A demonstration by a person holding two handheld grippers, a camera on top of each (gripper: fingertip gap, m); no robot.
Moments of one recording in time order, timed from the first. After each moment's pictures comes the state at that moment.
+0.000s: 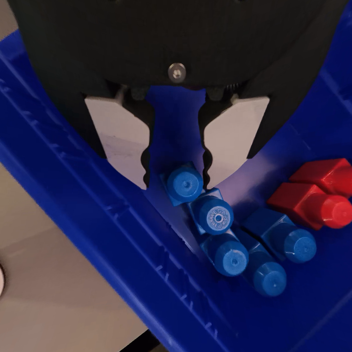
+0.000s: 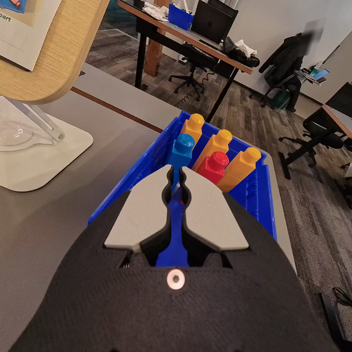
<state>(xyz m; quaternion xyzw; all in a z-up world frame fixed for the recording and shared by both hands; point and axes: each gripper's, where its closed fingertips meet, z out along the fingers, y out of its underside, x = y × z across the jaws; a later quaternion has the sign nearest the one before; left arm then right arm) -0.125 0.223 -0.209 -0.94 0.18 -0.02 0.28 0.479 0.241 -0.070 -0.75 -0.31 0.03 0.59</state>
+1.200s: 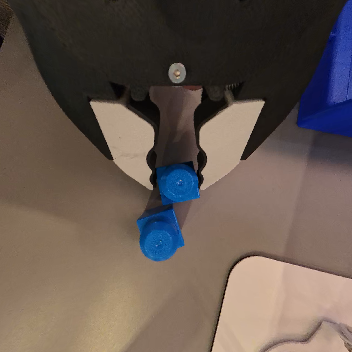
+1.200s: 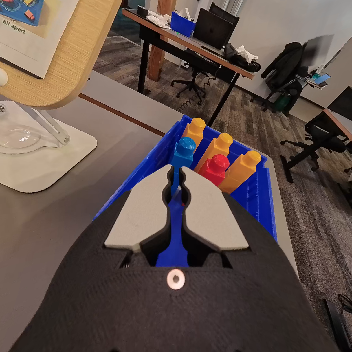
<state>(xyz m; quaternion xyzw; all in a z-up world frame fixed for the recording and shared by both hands) 0.075 0.011 -0.216 -0.83 0.49 -0.12 0.24 0.477 0.238 -0.065 -0.74 -0.31 0.04 0.59</state>
